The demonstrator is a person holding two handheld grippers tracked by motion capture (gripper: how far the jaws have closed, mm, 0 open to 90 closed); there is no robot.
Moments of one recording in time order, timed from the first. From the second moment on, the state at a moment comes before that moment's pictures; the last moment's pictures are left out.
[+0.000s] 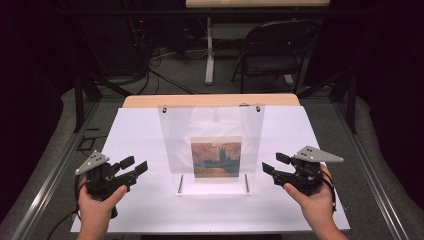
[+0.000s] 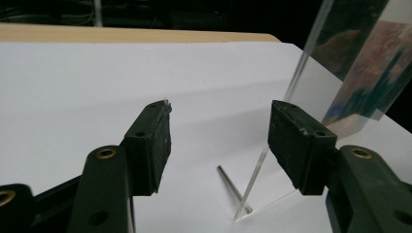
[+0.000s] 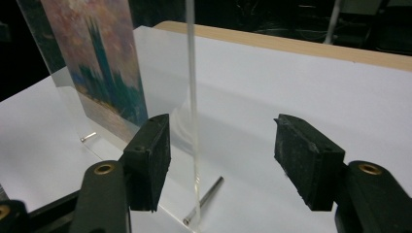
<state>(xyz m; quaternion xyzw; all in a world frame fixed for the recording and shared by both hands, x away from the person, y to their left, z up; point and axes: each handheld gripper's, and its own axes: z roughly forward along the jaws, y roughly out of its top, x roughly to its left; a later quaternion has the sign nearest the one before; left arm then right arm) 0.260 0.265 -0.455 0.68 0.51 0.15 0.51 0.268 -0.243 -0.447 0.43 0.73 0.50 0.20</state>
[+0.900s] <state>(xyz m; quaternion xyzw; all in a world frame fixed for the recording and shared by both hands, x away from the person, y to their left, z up) 0.246 0.258 -0.532 0.69 0.54 0.18 0.45 0.239 -0.285 -0.532 0.52 0.70 0.45 0.20</state>
